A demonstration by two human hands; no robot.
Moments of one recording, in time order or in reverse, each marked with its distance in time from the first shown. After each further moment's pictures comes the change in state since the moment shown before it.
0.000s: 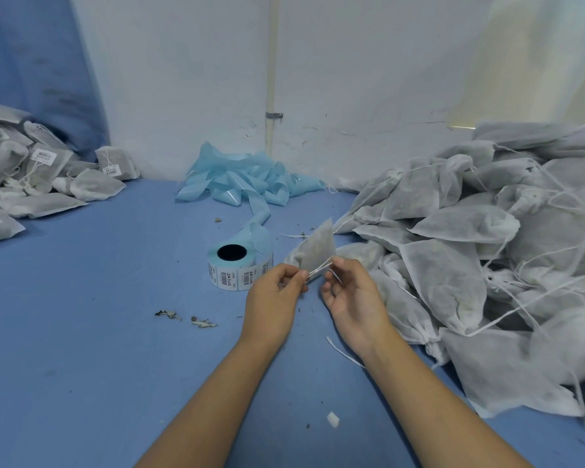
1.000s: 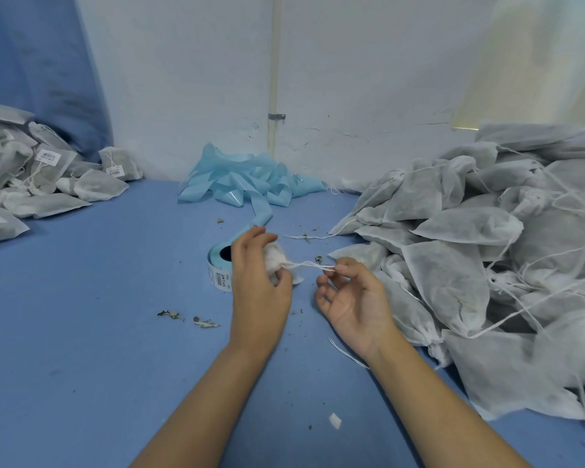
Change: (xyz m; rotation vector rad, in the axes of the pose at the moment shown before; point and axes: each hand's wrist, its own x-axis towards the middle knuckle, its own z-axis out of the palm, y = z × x) left_hand -0.002 0.012 -0.014 0.154 0.300 0.402; right_hand 0.002 -0.001 -0.006 0.057 -0.198 0.105
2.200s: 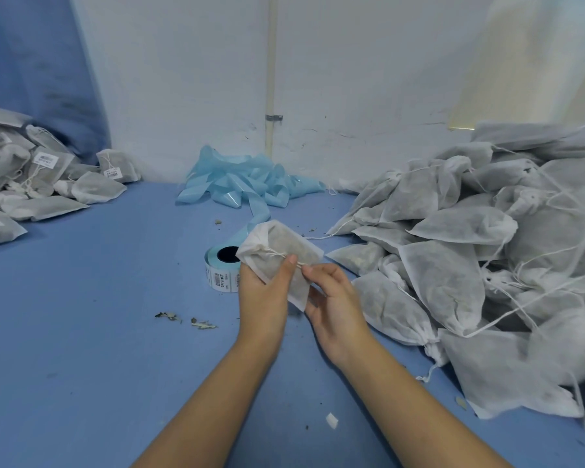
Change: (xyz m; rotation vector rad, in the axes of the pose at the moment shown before) left_hand -0.003 0.009 0.013 -0.653 -0.005 -0.517; right_hand -0.002 0.026 0.015 -0.162 0.078 -0.134
